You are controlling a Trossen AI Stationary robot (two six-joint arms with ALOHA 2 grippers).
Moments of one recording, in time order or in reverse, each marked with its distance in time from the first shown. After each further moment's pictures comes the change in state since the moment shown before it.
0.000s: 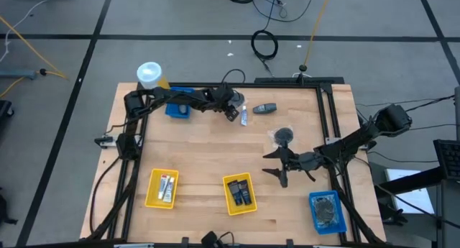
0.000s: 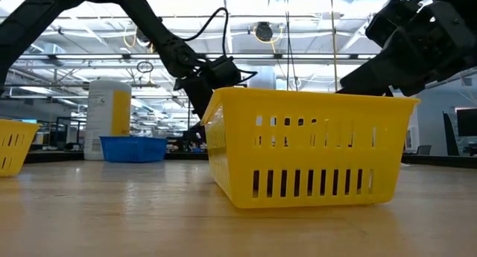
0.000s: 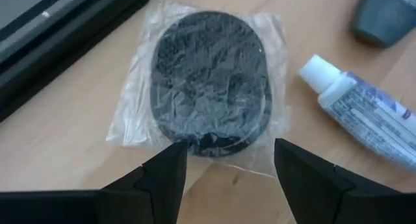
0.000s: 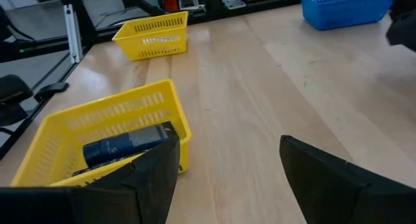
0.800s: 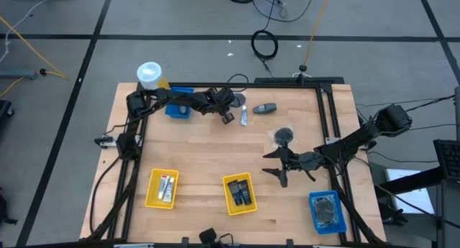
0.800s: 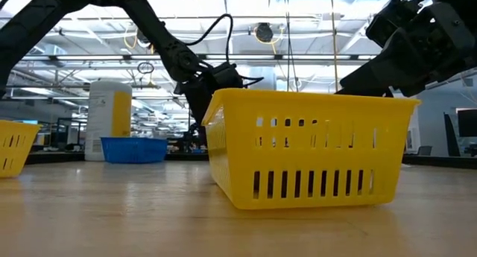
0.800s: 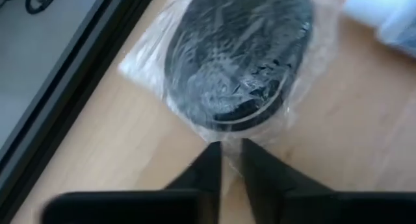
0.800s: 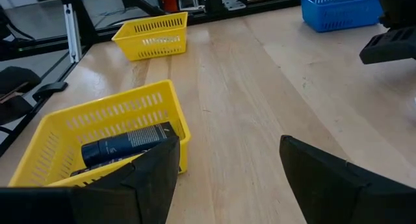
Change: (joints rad) left arm -0.008 0.029 -0.001 -0.043 -0.151 0.269; right arm -0.001 0.000 0.000 0.003 0.001 -0.012
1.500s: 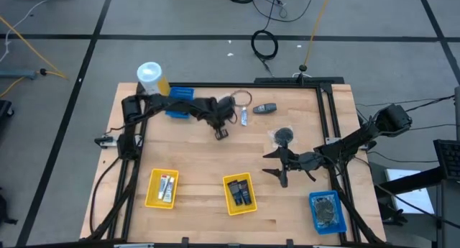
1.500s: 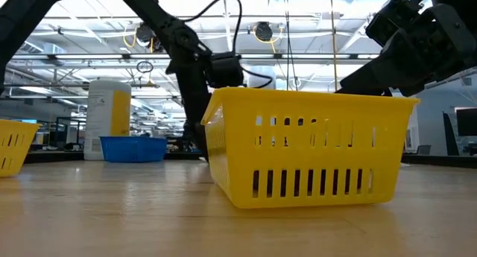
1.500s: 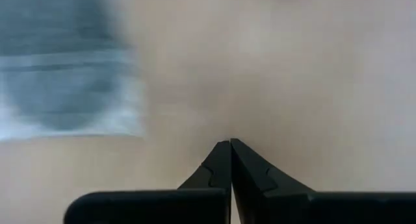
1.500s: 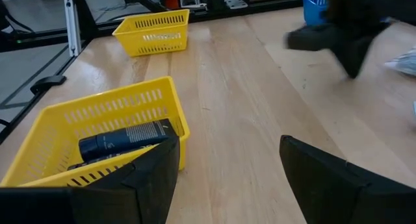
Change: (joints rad) left arm -0.134 -0.072 0.001 -0.386 0.243 -0.061; right arm 0.000 0.000 0.000 -0.005 -0.004 -0.029
